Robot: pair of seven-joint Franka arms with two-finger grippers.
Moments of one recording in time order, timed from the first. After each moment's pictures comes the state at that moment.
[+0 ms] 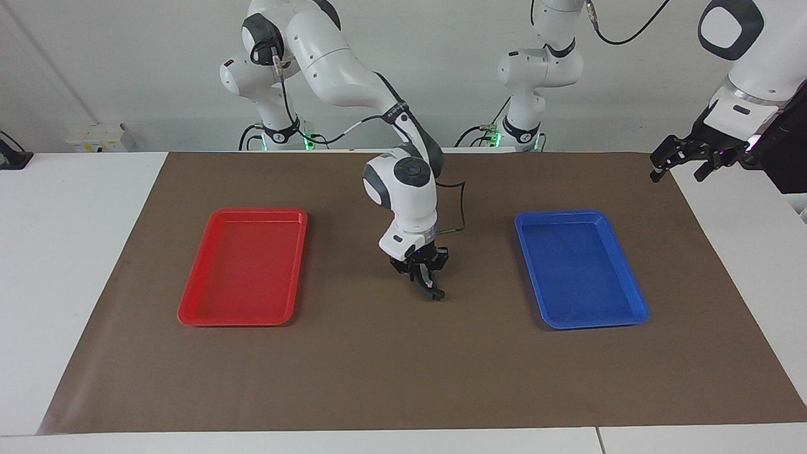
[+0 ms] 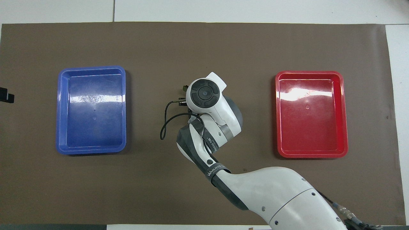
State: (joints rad) left arm -0.06 -0.02 0.17 -1.63 -0.01 1.62 0.18; right arm 0.68 0.60 -0.08 -1.58 0.06 2.33 0.57
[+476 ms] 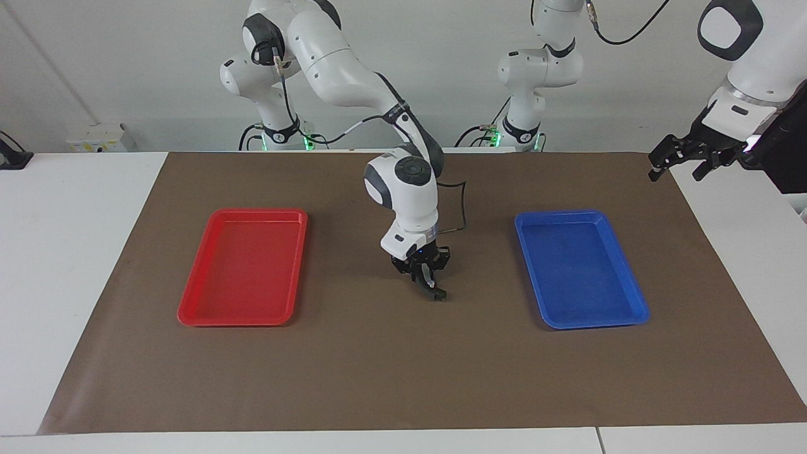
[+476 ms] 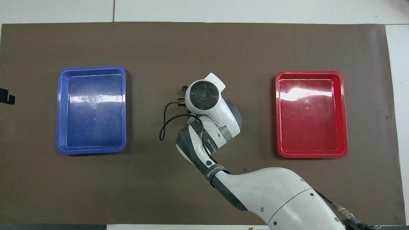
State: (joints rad) left arm -0.06 -0.02 0.17 -1.63 -0.01 1.61 0.18; right arm 0.69 0.60 -0.08 -1.58 0.06 2.35 0.57
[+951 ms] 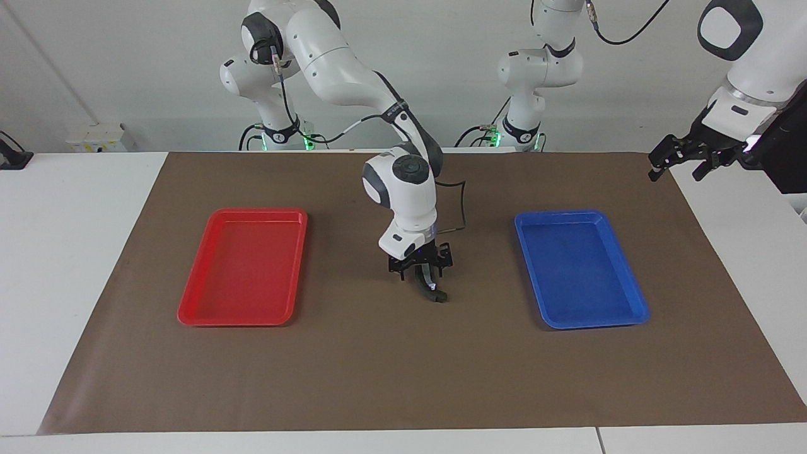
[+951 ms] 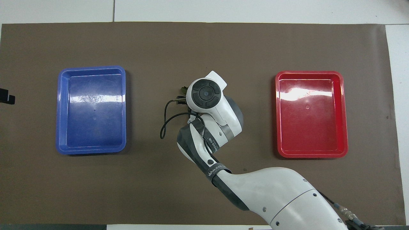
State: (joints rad) left arm -0.06 -0.02 0.17 -1.63 -0.01 1.61 0.18; right arm 0.68 0.59 -0.09 -1.58 0.06 2.35 0.57
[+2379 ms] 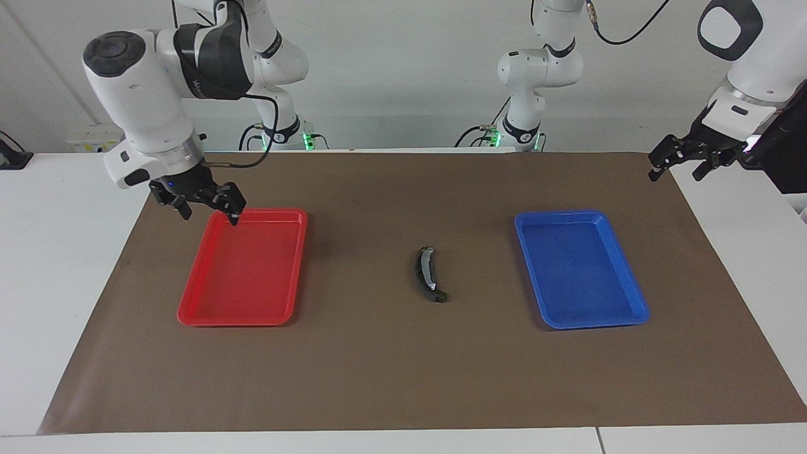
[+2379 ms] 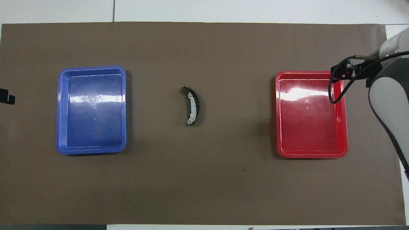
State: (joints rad) left arm -0.06 -0.02 0.17 -1.63 -0.01 1.61 0.18; right arm 0.11 0.09 -0.11 -1.60 -0.03 1.68 0.17
